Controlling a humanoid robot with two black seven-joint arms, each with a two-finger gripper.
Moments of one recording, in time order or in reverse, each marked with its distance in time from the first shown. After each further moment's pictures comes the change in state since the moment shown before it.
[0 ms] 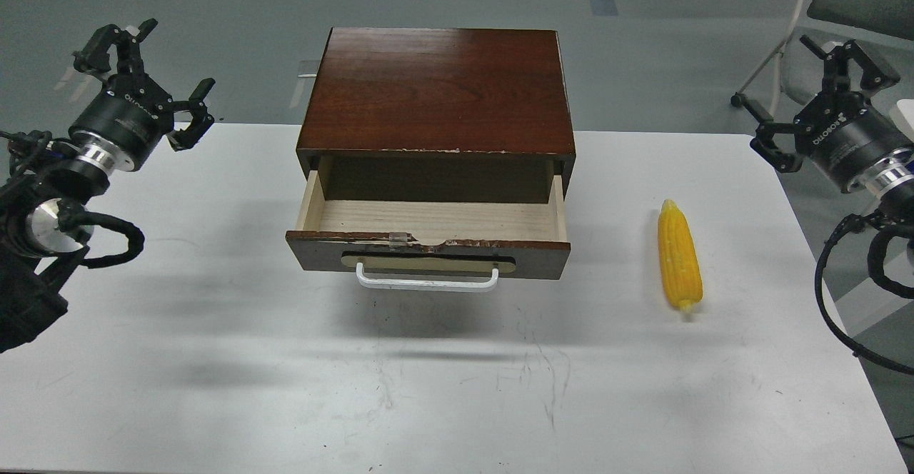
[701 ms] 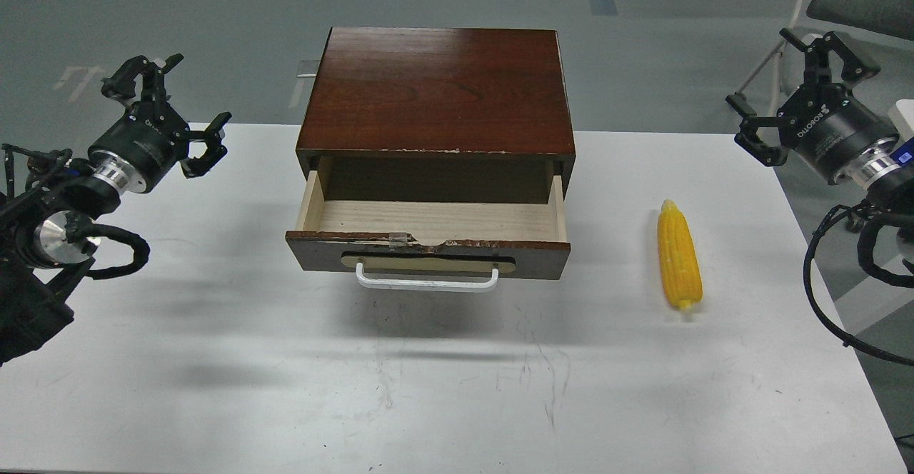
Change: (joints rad) left arm 0.029 0.006 0.011 0.018 -0.005 0.000 0.085; right arm 0.026 -0.006 0.008 0.009 -0.001 0.000 -0.032
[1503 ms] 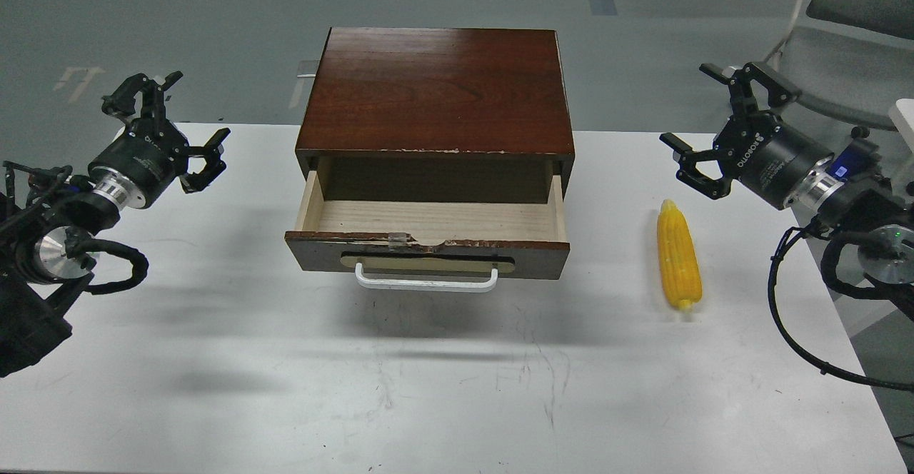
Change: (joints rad) left arm 0.031 0.008 -0.004 -0.013 -0.005 0.000 -0.004; right arm -0.030 0.017 -0.034 0.187 -0.024 -0.016 -0.101
